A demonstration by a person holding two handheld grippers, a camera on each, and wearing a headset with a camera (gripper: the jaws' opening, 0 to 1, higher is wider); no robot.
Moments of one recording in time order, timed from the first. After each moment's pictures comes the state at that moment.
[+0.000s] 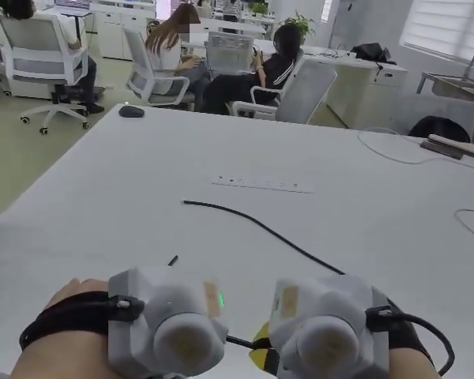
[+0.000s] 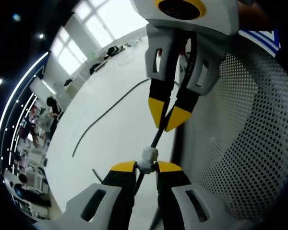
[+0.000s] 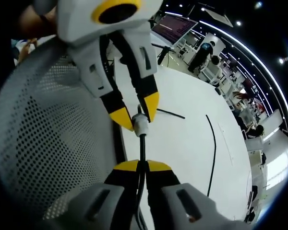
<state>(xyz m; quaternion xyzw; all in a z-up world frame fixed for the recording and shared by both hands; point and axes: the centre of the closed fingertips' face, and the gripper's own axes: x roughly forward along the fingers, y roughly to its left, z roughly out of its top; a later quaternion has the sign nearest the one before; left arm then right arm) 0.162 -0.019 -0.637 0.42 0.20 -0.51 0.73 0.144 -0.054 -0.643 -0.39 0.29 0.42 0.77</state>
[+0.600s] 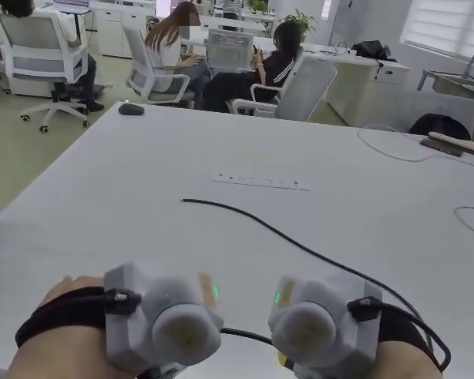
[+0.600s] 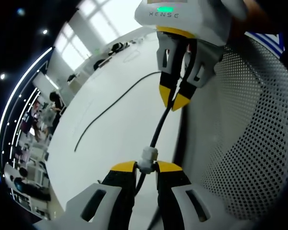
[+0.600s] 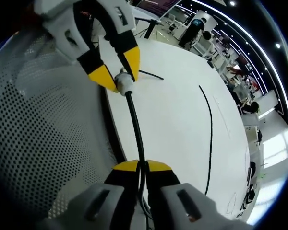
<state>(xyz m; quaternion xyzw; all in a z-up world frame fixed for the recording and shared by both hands) 0.171 -0.012 -0.637 0.42 0.21 -0.48 0.74 0.152 -0.102 -0.666 -0.39 0.39 0.33 0.77</state>
